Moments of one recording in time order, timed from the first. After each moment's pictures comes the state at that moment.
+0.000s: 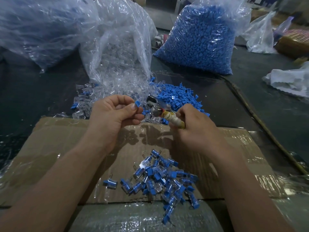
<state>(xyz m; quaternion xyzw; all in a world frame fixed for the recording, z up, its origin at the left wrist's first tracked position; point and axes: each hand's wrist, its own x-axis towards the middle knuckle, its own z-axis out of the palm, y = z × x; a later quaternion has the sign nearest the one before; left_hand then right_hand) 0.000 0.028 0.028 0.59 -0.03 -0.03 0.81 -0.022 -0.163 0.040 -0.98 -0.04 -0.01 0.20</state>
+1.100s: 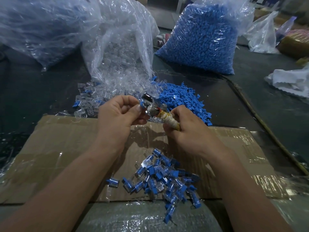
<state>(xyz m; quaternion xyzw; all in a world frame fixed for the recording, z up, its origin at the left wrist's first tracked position) -0.012 0.015 0.029 0.62 -0.03 0.04 0.78 -0.027 -0.149 0.042 -0.96 -0.07 0.03 0.26</state>
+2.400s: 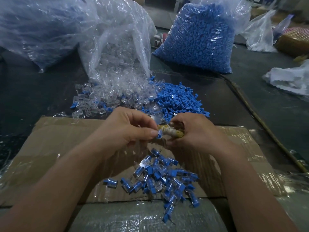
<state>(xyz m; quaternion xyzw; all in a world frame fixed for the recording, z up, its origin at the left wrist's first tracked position) -0.019 0.030 0.045 0.71 -0.15 -0.21 0.65 -0.022 -0.165 0.047 -0.98 -0.06 0.09 0.19</state>
